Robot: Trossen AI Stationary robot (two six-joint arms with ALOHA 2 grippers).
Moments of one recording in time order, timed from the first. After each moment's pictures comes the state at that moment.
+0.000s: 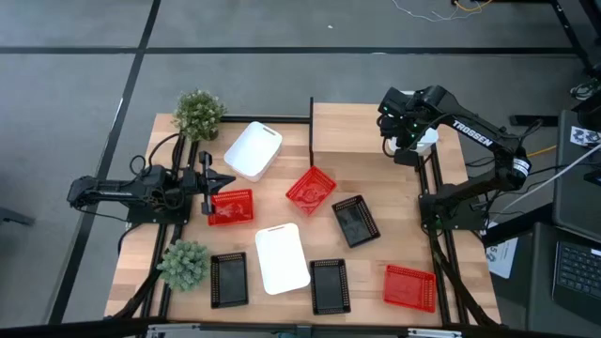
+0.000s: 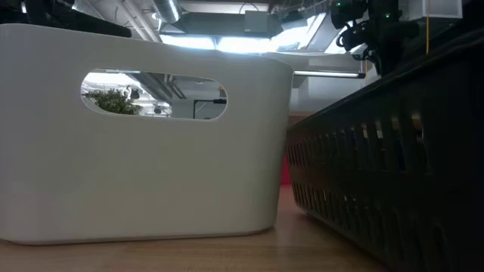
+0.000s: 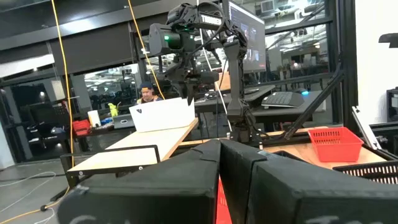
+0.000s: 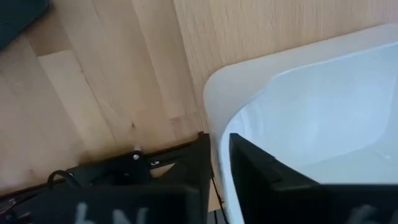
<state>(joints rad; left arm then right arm) 0.02 0.07 0.01 0.38 -0.14 0.20 -0.61 1.39 1.46 -1.57 0.16 -0.40</state>
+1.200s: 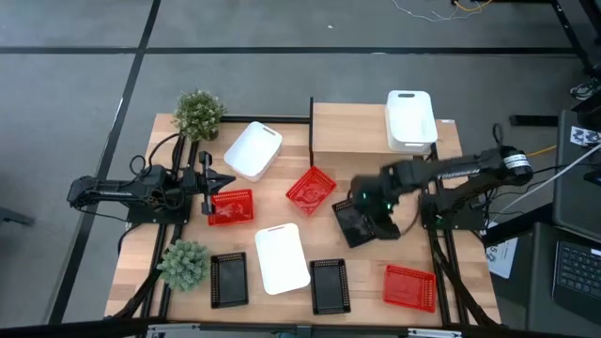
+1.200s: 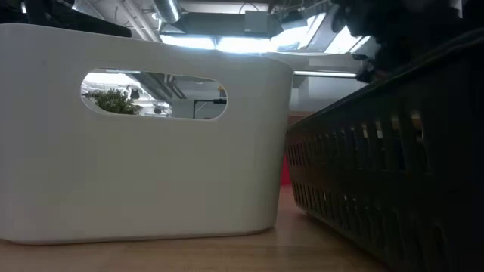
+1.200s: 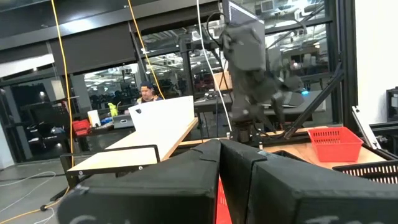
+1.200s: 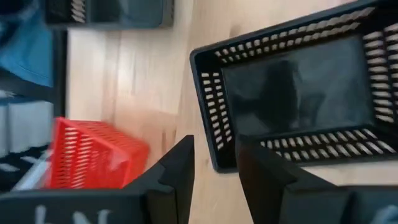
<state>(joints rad) 0.02 0.07 0.01 0.38 -0.14 0.19 0.11 1.38 1.03 -0.97 -0.36 0.02</state>
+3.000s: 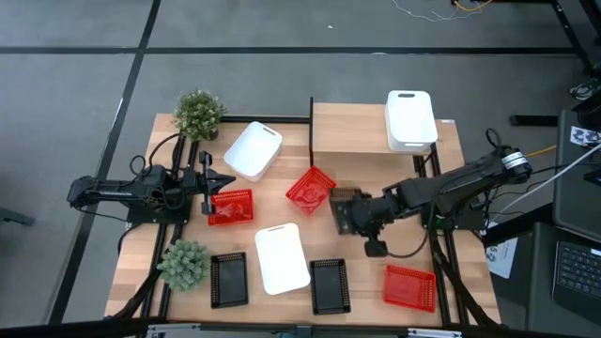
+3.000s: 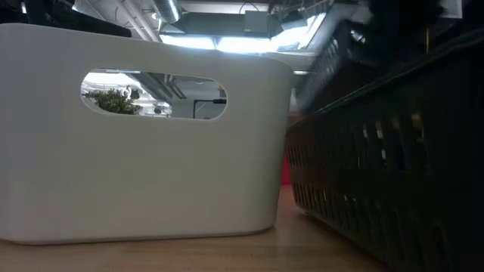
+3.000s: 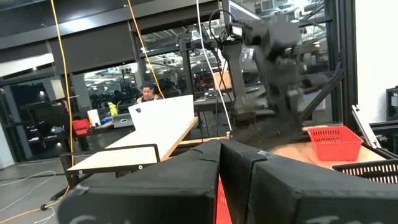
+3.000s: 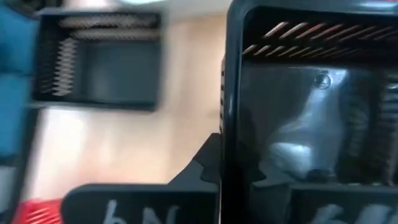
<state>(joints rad) 0.02 0.07 0.01 0.37 -0.14 0.19 0.30 1.39 1.11 -0.80 -0.02 0.19</state>
